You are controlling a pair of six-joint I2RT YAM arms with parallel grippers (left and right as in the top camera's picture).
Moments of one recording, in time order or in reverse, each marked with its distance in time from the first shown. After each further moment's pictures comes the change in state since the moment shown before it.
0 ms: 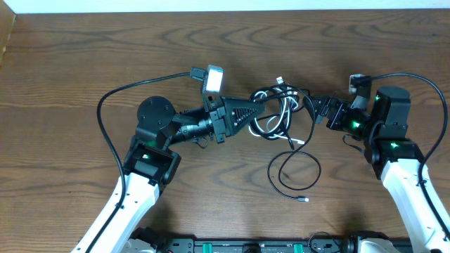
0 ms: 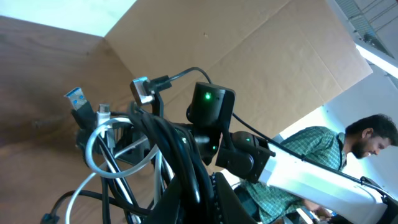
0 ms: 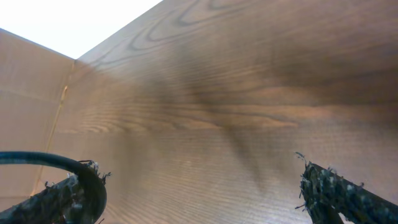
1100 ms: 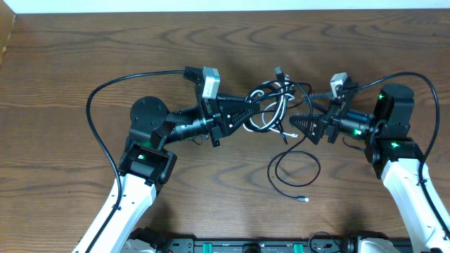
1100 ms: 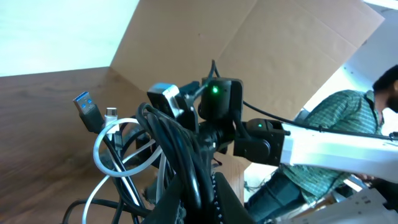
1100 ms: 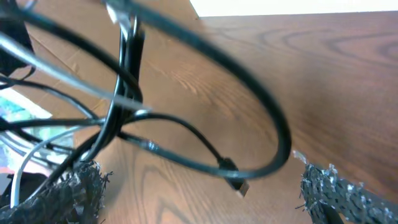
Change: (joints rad) left arm 0.031 -0.012 0.000 0.011 0.051 0.266; right arm -0.006 0.004 -0.001 0.121 -0.498 -0.373
